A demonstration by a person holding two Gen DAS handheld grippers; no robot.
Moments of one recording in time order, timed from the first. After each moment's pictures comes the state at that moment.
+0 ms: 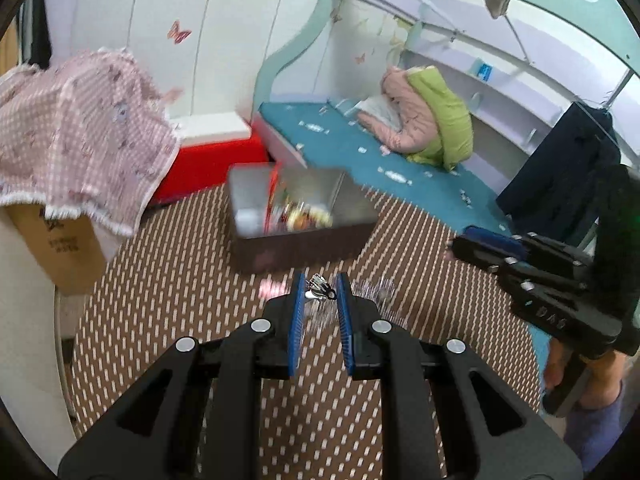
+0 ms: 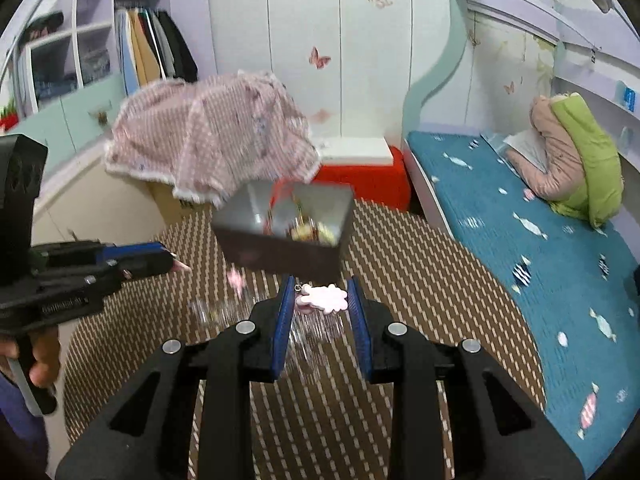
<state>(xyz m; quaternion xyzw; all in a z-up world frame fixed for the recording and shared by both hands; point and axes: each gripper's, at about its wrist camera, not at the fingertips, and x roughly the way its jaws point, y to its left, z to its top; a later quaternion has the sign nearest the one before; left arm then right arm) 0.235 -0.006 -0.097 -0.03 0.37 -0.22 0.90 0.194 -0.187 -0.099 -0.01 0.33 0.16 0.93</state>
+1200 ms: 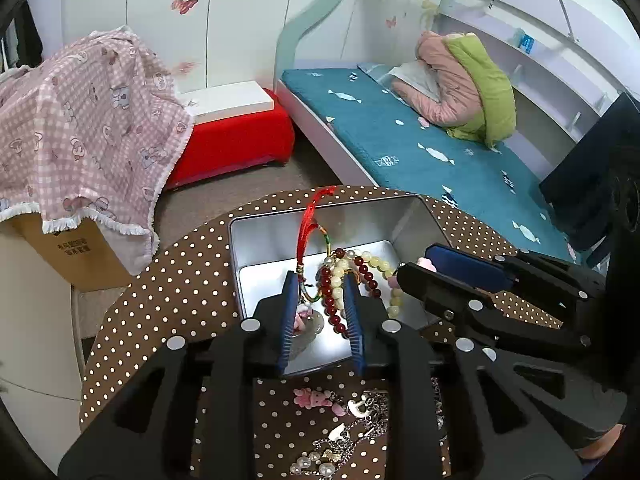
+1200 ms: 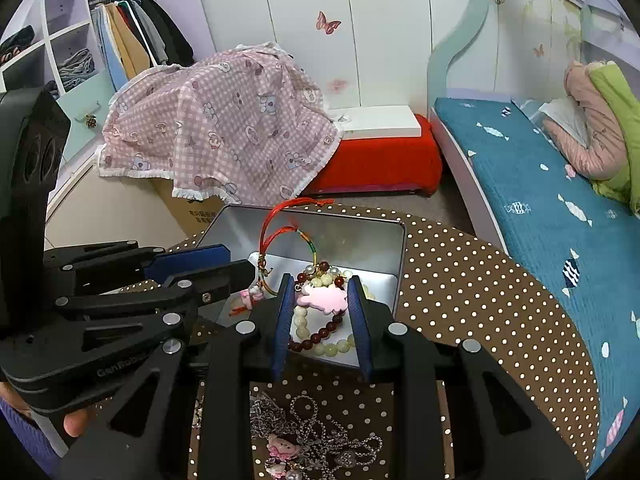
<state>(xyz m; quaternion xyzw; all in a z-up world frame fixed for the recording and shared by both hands) 0.363 -0.028 -0.138 0.00 0.44 -0.18 0.88 0.309 -0.152 -0.129 0.02 0.40 0.20 0.90</state>
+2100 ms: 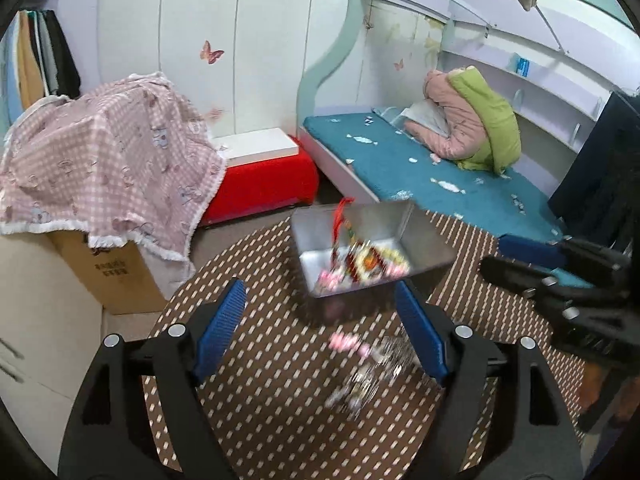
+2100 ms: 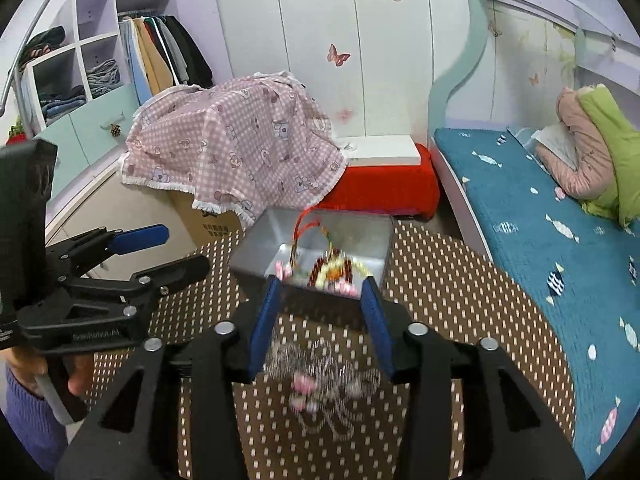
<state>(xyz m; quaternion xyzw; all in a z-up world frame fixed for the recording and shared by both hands) 0.265 0.009 -0.105 0.02 0.35 -0.13 0.93 0.228 -0.173 -0.097 0.01 0.34 0.20 0.92</state>
